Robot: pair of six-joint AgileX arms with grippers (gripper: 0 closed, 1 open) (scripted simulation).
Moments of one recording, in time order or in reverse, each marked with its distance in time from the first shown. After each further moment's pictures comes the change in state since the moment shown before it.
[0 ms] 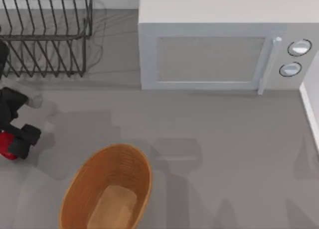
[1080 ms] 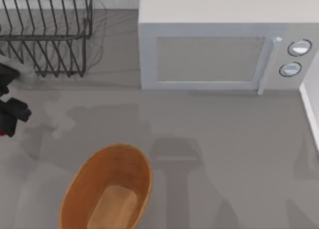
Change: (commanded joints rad) left arm -0.006 -0.065 0.182 -0.252 0.030 -0.018; right arm 0.000 0.000 0.000 0.000 0.000 0.000
